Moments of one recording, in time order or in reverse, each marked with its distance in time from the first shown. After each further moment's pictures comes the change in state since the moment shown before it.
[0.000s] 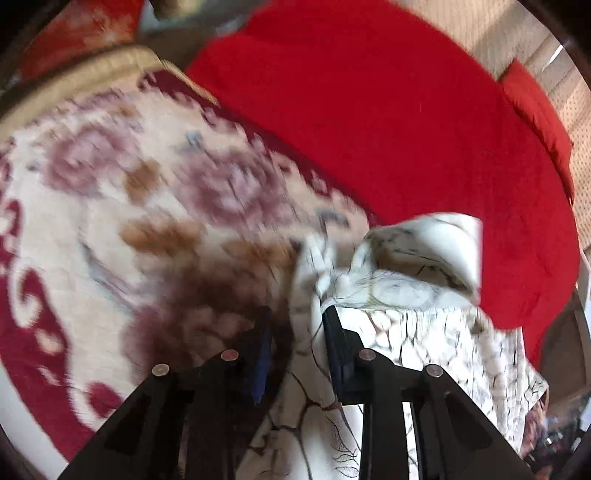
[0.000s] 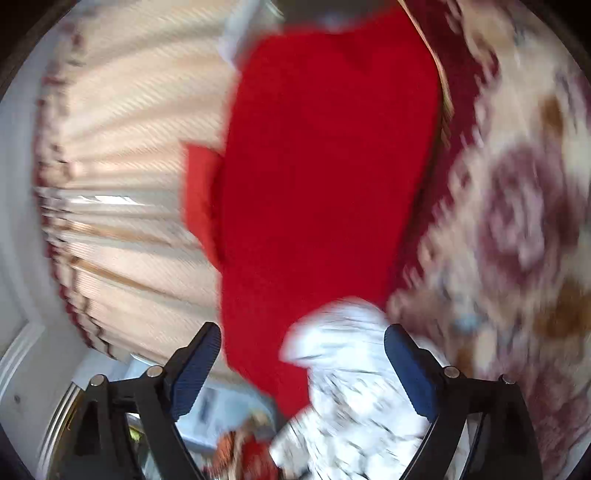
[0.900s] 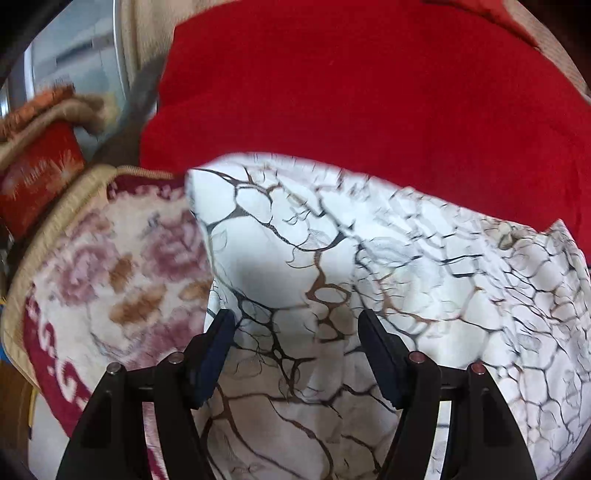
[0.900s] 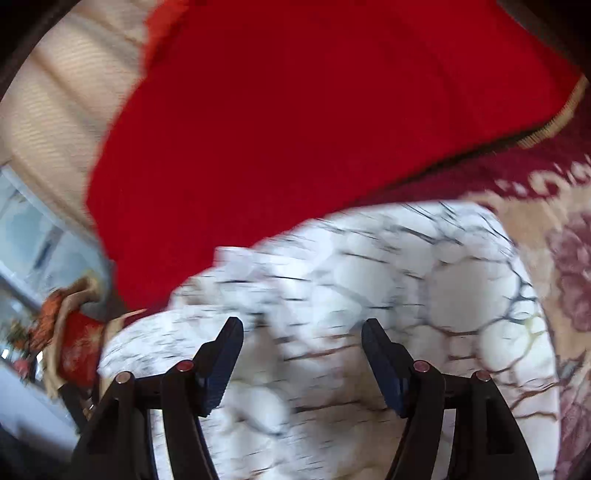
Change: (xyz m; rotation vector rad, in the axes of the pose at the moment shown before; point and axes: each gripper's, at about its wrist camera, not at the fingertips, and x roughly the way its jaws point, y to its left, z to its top) left arm 0.022 -0.105 -0.049 0.503 -0.060 0.257; right arm 0.192 0.042 -0.118 -0.569 0.469 -0.524
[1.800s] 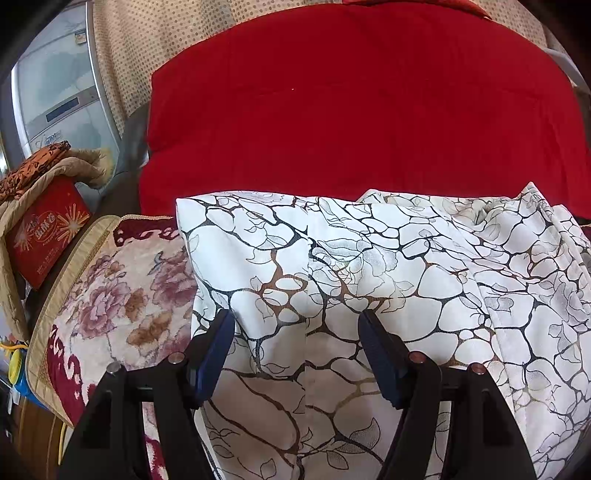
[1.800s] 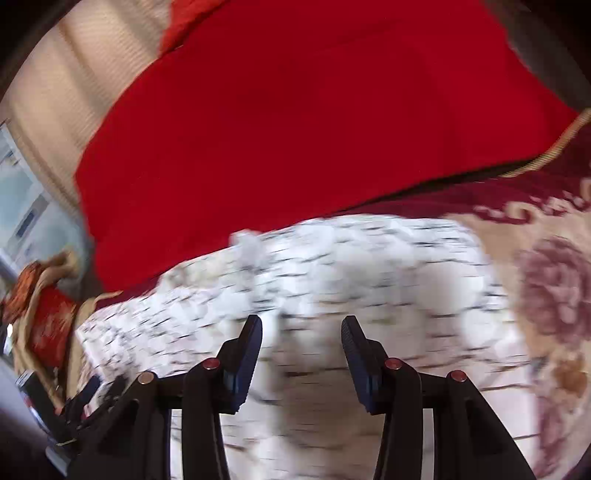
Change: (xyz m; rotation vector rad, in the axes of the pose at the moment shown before) left arm -0.023 -0.033 -0.008 0.147 -0.089 0.059; right arm -0.028 -0.006 -0.010 -0.061 -0.014 -0.179
